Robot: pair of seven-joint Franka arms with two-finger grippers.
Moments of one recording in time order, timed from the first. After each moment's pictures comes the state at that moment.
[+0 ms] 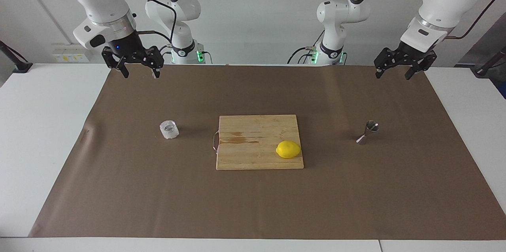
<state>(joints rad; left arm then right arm) 0.02 -0.03 -0.10 -1.60 -0.03 1.56 0.02 0.06 0.00 0.00 -1.56 0.00 1.55 0.07</state>
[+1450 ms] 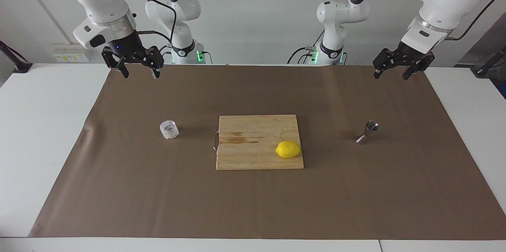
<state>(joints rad) 0.02 -0.03 -0.09 -1.62 -0.06 1.56 -0.01 0.06 0.00 0.00 -1.56 0.00 1.55 0.07</state>
